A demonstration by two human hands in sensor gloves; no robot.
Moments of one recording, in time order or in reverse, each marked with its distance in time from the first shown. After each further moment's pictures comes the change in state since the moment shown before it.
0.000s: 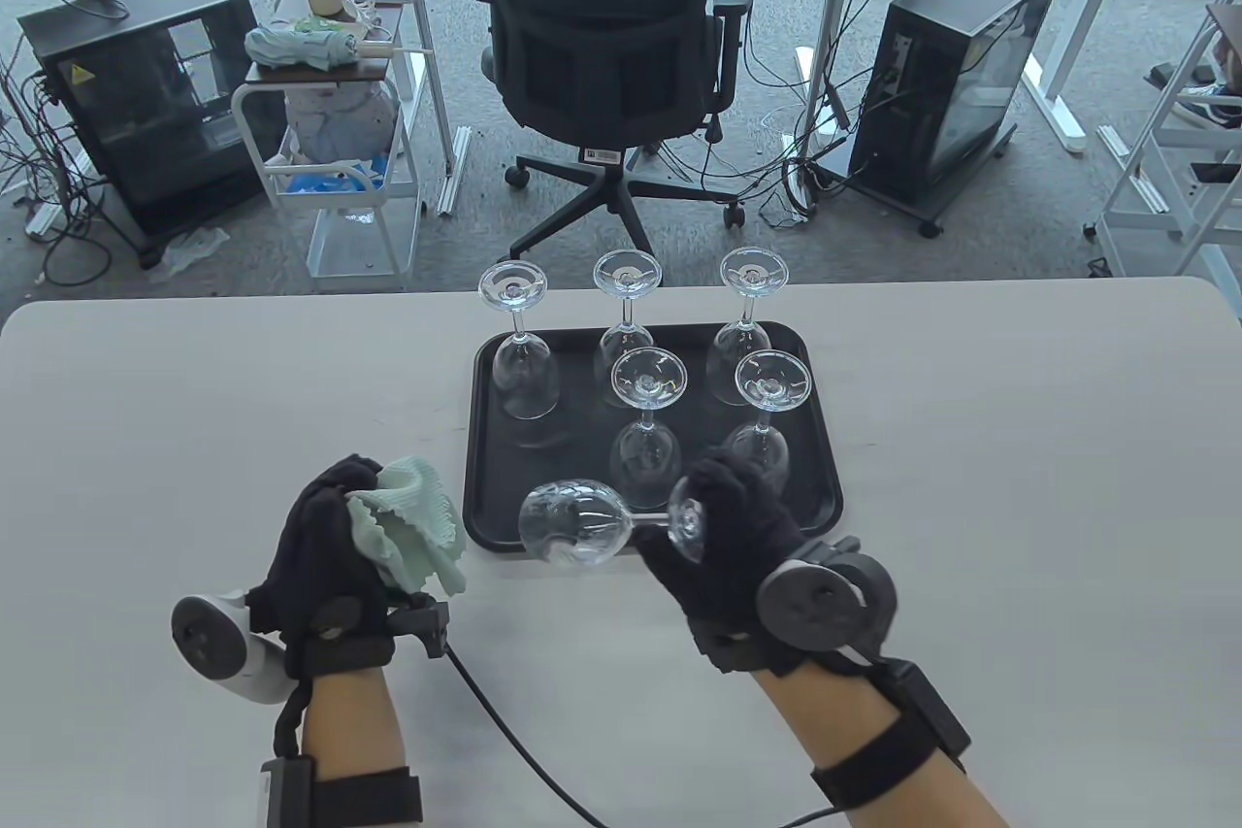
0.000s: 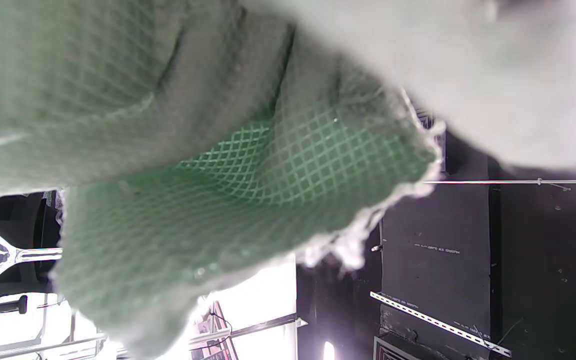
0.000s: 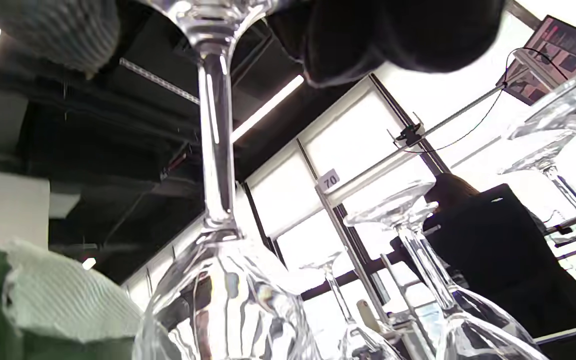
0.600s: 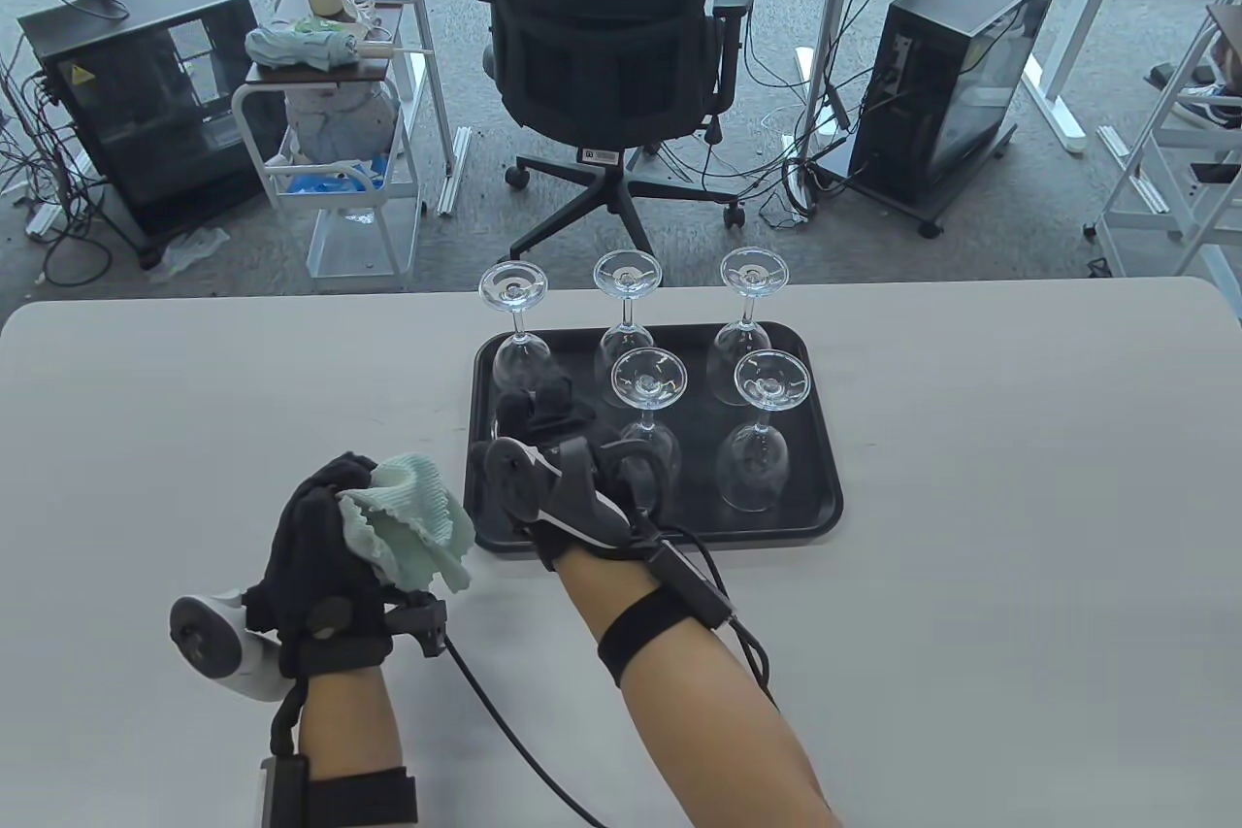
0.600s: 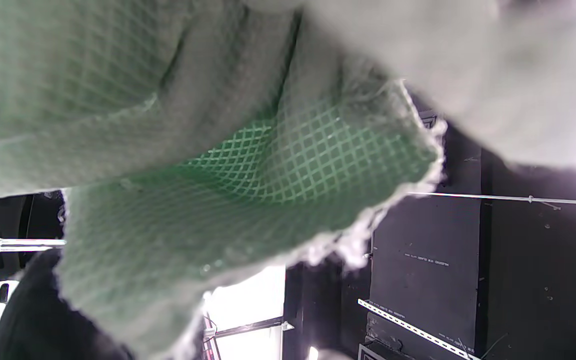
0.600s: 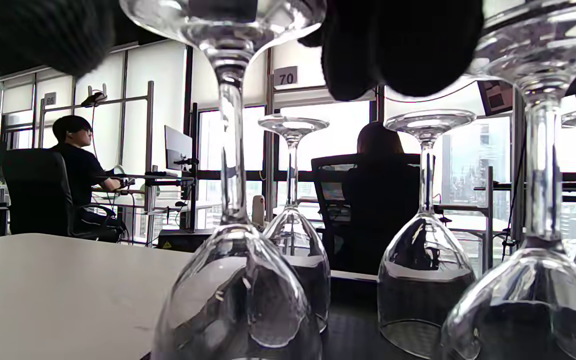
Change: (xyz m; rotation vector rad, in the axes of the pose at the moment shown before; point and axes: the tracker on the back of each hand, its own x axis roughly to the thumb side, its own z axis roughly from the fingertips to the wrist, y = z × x) left_hand 0.001 -0.001 -0.003 0.010 0.000 0.068; right_hand 0.056 0.127 -0.103 0.342 0.147 0.399
